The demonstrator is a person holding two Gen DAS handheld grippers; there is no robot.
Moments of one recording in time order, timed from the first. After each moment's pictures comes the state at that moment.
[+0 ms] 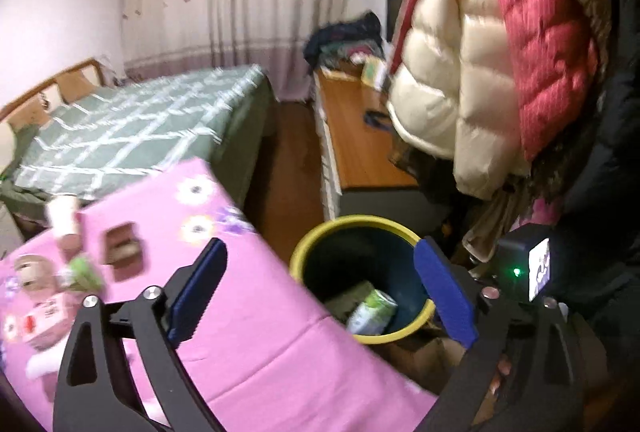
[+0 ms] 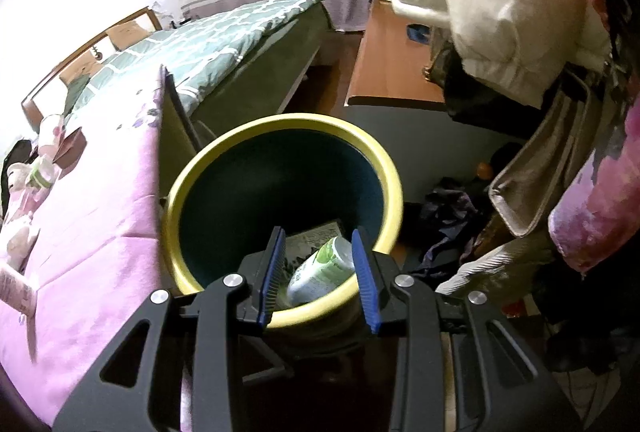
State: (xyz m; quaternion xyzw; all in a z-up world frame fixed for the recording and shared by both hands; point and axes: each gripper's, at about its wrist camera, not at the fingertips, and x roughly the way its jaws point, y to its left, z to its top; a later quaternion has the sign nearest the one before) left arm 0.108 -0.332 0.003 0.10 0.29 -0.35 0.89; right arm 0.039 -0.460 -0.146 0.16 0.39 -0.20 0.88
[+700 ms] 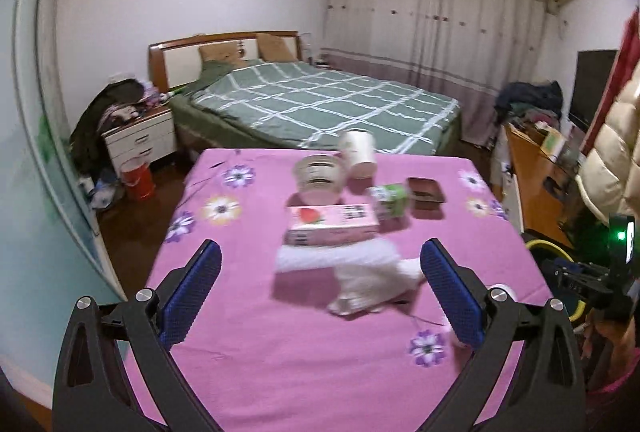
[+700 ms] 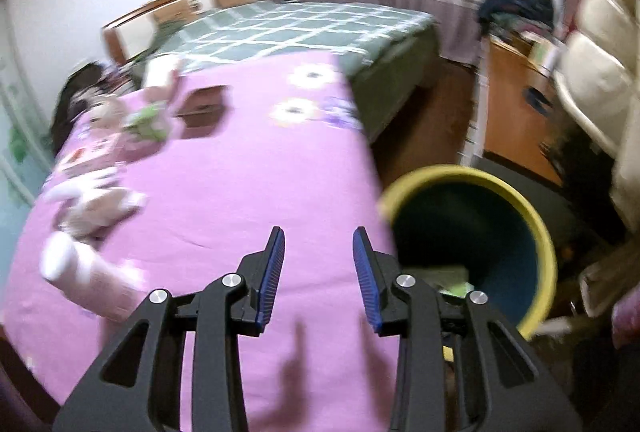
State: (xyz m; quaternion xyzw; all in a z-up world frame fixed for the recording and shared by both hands) left arm 0.095 0.005 -0.014 -0.02 0.28 -0.03 0.96; right arm 0.129 -0.292 -0.102 0.05 0.41 -0.03 0.91
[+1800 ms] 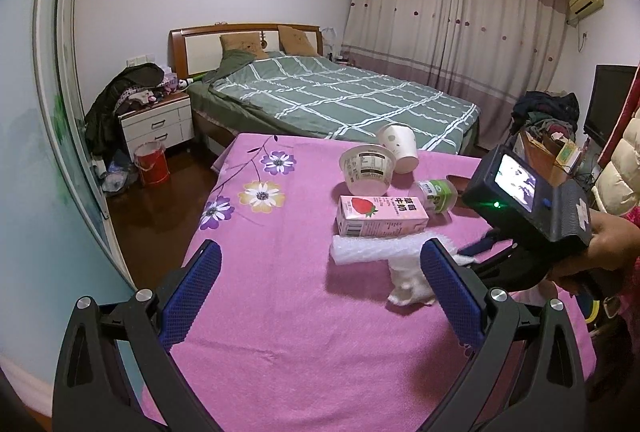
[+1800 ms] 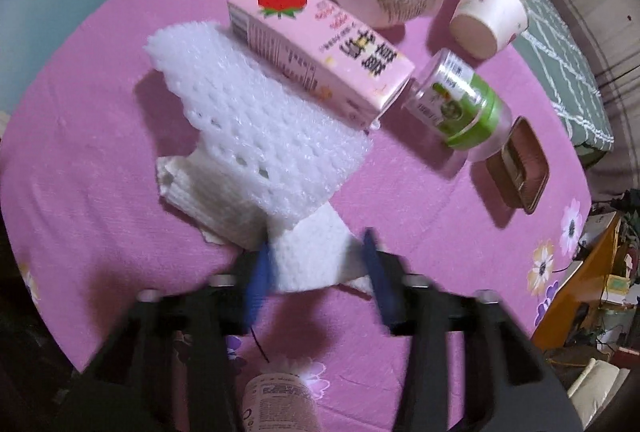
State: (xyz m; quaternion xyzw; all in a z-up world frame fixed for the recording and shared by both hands) left arm 0.099 0.047 -0.035 -0.04 0.29 -0.01 0.96; right arm 0.261 -0.039 -0.138 -0.28 0.59 0.22 0.72
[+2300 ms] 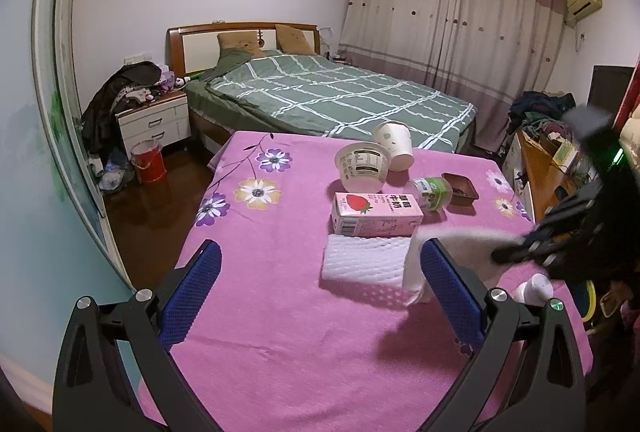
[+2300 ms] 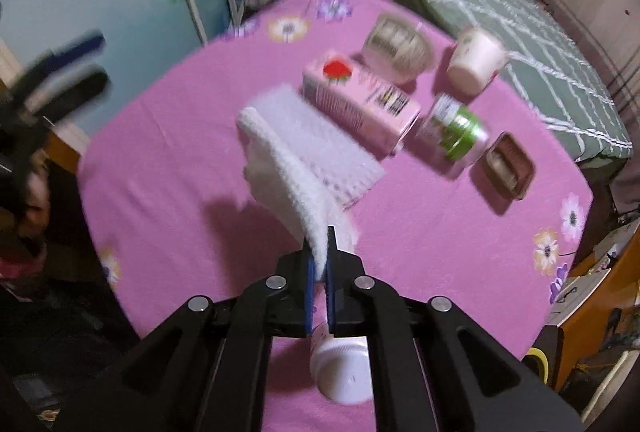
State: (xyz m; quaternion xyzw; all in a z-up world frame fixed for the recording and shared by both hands) left arm 0.096 0.043 -0.033 -0.04 0.30 -0.02 0.95; right arm 0.197 -0.071 -0.050 -0.20 0.51 0.29 0.78
